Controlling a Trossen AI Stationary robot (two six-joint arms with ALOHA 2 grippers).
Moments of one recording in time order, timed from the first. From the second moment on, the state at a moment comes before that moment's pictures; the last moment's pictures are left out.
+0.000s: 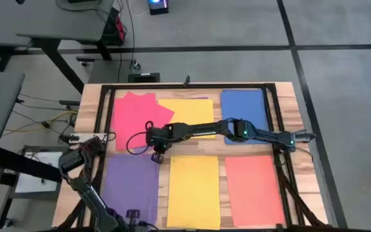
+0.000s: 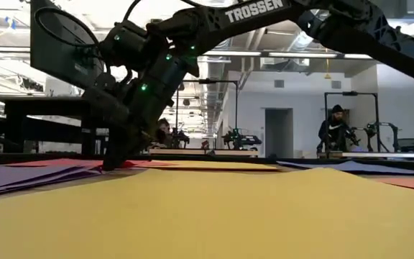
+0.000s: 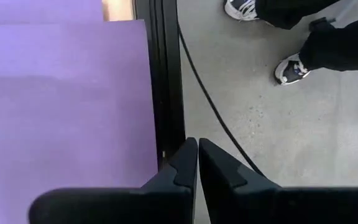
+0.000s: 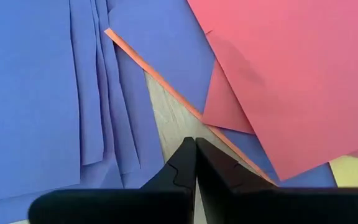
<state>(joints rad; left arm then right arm) -1.05 2.06 1.41 -0.59 -0.06 -0.99 0.00 2.65 2.35 -0.72 -0.08 0.29</state>
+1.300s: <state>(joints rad) -1.05 2.07 1.45 -0.64 -0.09 -0.93 0.05 2.65 2.35 -0.74 -0.12 0.27</state>
